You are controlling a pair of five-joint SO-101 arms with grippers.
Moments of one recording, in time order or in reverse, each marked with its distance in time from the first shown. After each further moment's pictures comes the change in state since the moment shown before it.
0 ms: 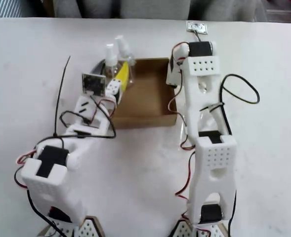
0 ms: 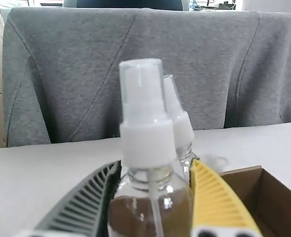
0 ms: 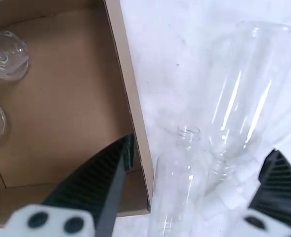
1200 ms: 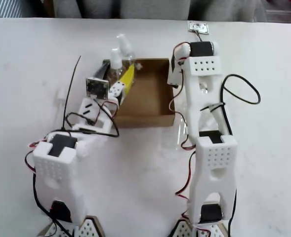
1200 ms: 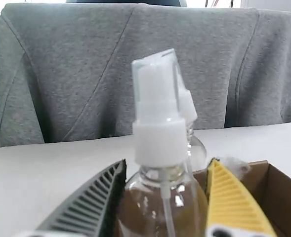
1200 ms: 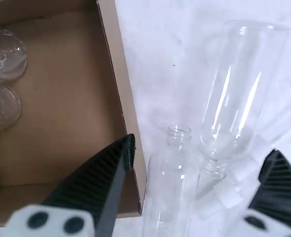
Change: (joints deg) left arm 0.1 12.6 -6.0 -8.6 0.0; right arm 0.4 0.0 0.0 0.0 0.0
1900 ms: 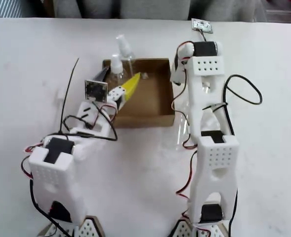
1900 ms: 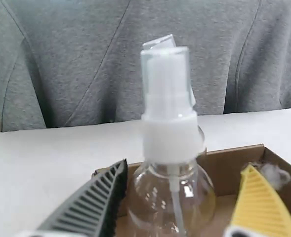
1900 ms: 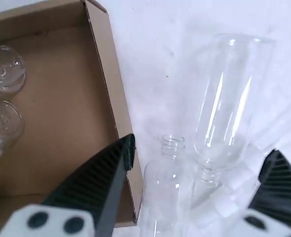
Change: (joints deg) left arm -0.1 -4.4 5.7 2.4 0.0; right arm 1.2 0.1 0.0 -2.0 0.0
